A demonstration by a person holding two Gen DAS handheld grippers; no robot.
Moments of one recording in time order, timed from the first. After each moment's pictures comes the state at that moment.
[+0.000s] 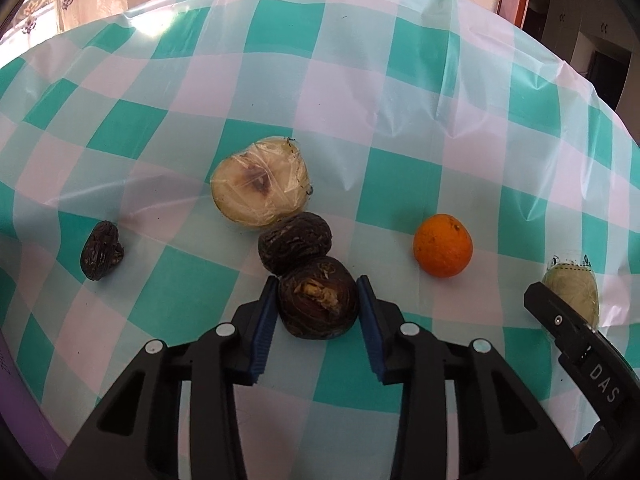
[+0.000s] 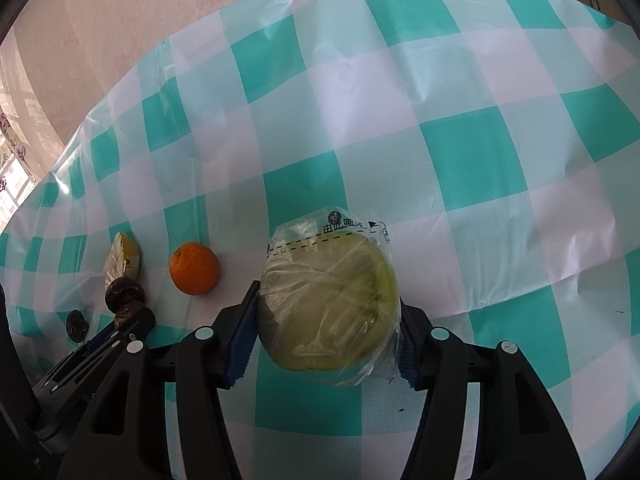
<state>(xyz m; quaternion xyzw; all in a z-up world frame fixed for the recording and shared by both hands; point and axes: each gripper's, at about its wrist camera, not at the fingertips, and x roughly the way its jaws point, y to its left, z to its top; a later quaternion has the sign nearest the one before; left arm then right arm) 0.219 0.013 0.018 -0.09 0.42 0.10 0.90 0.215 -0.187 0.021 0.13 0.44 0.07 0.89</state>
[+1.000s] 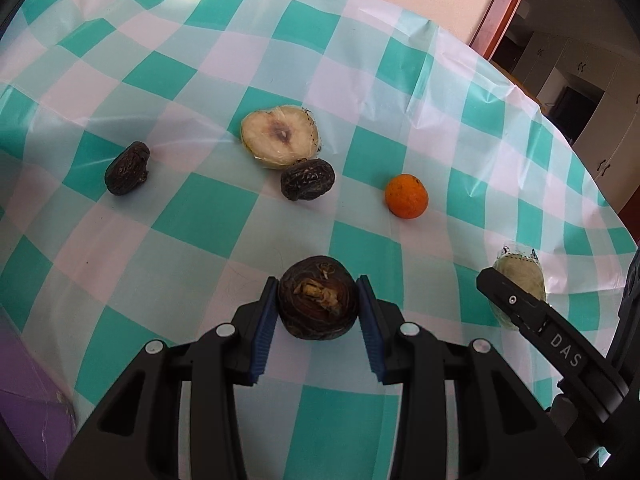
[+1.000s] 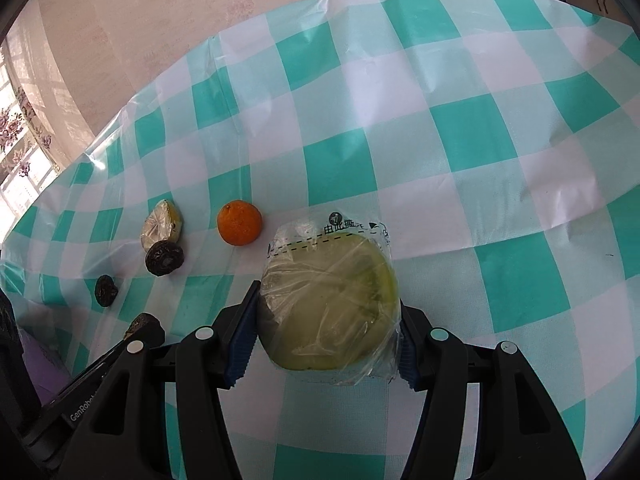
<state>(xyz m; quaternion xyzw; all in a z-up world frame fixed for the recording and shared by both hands) 0.130 0.045 0.014 -0.17 0.40 0.02 0.90 0.165 -0.165 0.027 0.13 0.42 0.10 0.89</state>
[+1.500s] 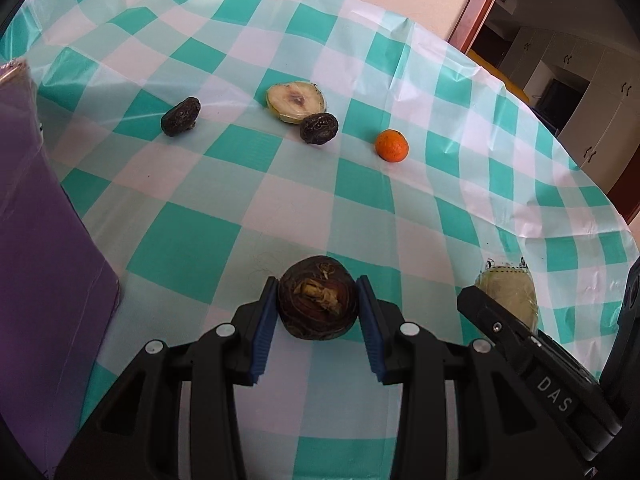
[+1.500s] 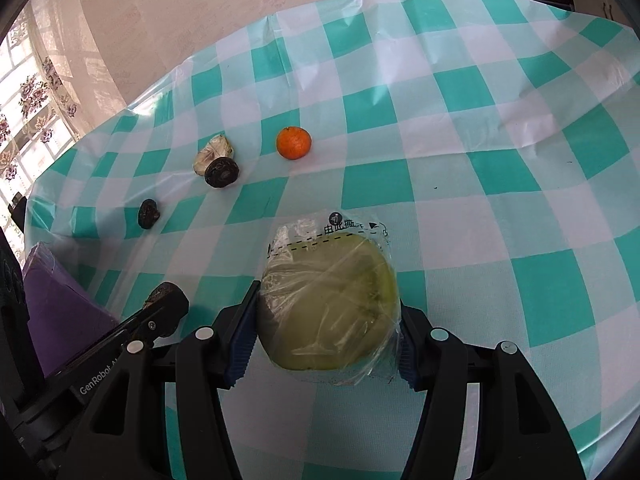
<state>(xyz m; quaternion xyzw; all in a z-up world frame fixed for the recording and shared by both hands) 0.040 0.047 0.011 -0.16 0.40 0.00 0.90 0.064 -0.145 0.028 0.11 0.43 0.12 0.89</state>
